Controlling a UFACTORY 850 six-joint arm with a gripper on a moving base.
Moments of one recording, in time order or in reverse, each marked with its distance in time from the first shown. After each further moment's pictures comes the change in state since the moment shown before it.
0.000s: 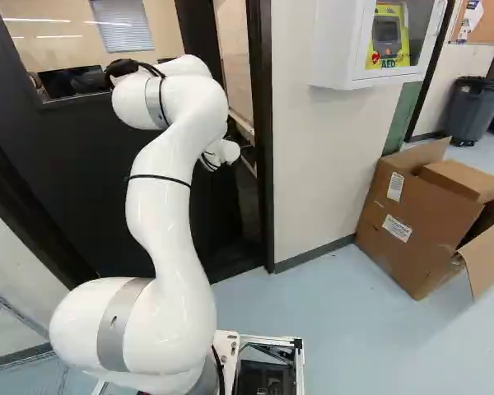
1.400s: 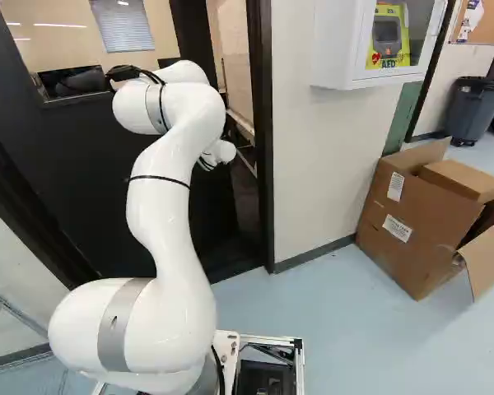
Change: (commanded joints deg) arm 1.4 -0.3 -0.4 0.6 0.0 0.0
